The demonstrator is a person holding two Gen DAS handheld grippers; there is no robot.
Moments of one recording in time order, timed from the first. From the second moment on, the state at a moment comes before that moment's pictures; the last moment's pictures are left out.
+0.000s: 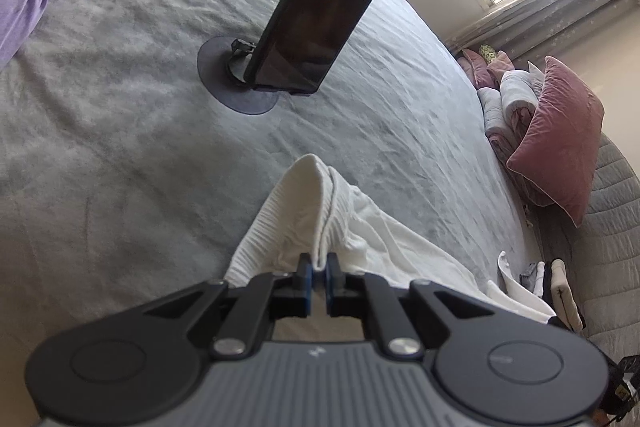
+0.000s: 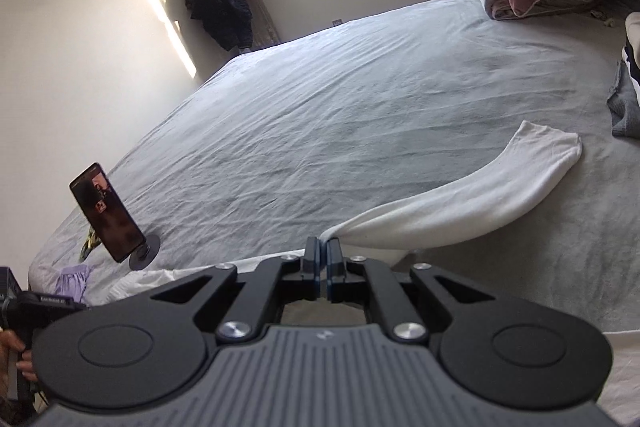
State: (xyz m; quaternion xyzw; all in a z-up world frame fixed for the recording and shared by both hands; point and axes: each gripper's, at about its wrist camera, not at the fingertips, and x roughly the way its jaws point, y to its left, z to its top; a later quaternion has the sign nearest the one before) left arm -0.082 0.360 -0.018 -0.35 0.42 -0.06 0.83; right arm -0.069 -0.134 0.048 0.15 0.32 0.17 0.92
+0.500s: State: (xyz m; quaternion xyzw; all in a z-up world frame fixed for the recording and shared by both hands) left arm -0.102 0.375 -0.018 -0.31 0.44 -0.06 0.84; right arm -0.118 -0.110 0.035 0.08 0.37 0.24 0.89
